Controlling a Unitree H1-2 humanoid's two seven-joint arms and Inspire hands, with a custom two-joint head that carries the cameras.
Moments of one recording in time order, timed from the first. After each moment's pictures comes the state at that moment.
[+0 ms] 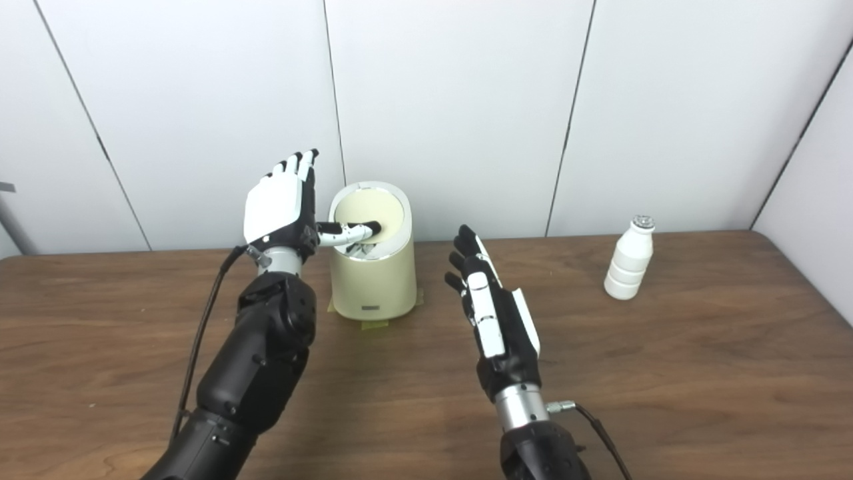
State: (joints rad) left arm -0.72 0.02 -0.25 0.38 0.97 0.47 0.11; right arm -0.12 0.09 0.08 -0.26 0.01 0.14 -0.04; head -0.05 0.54
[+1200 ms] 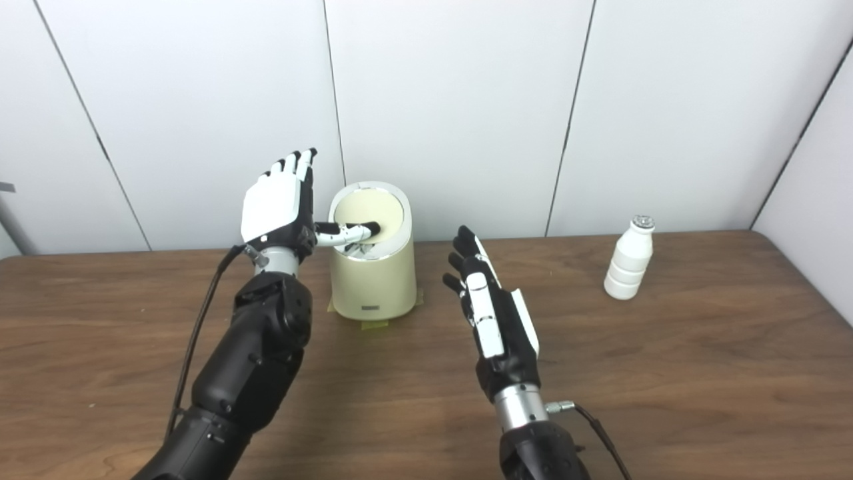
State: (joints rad) left arm -0.72 0.03 -0.25 0.39 0.93 0.46 0.12; right arm -0.12 0.09 0.08 -0.26 0.01 0.15 -0.04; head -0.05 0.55
